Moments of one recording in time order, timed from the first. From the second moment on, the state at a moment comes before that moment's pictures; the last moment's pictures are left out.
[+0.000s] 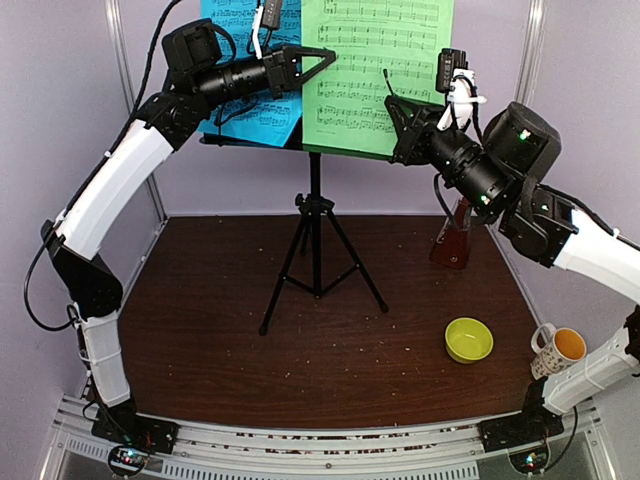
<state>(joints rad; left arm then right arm) -0.69 1.95 2.45 -0.22 0.69 -0.15 0.99 1.30 1.40 0.25 0.37 0.00</state>
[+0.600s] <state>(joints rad) -0.69 1.95 2.45 -0.22 0.69 -0.13 0.99 1.26 1.40 0.28 0.38 0.00</state>
